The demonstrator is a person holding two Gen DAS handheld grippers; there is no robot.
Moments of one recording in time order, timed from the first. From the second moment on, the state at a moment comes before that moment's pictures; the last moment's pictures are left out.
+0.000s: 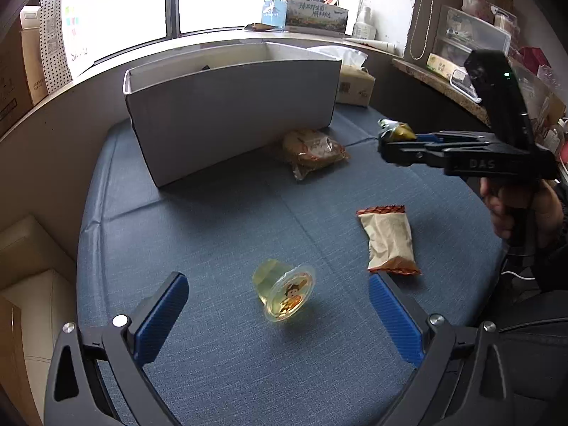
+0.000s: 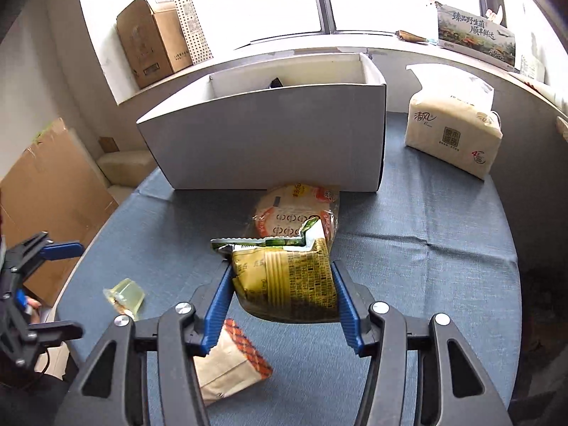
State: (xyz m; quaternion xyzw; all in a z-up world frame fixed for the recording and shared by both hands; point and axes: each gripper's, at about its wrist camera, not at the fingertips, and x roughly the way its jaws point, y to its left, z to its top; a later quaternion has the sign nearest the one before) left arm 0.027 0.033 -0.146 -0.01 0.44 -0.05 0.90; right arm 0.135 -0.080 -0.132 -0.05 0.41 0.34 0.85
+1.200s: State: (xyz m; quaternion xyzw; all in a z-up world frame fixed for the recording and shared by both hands) left arm 0.120 0.107 -0.012 -0.09 0.27 -0.03 0.96; right arm 0.166 -0.065 -0.036 0.02 0.32 0.36 0.88
